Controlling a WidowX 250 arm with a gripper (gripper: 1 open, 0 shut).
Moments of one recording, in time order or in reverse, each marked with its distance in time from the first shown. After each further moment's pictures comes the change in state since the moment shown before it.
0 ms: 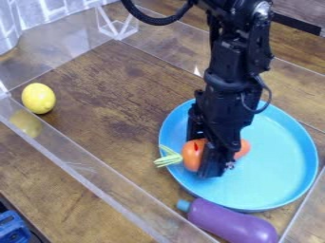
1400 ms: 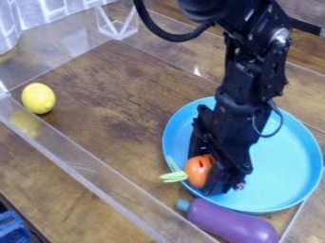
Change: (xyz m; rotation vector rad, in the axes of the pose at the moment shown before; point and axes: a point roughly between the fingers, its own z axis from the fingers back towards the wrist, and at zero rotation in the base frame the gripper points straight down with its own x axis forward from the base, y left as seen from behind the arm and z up) arm 0.008 -0.007 -0.013 0.051 0.011 0.099
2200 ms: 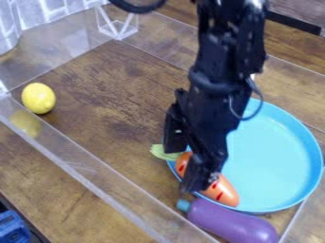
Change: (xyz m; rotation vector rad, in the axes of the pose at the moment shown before) arm -0.030 -0.010 0.021 0.007 0.011 -0.055
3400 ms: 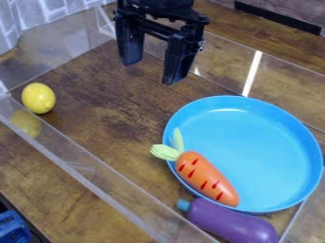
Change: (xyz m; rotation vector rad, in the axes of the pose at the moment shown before) arm -0.036 0.067 0.082 -0.064 -0.060 0.599
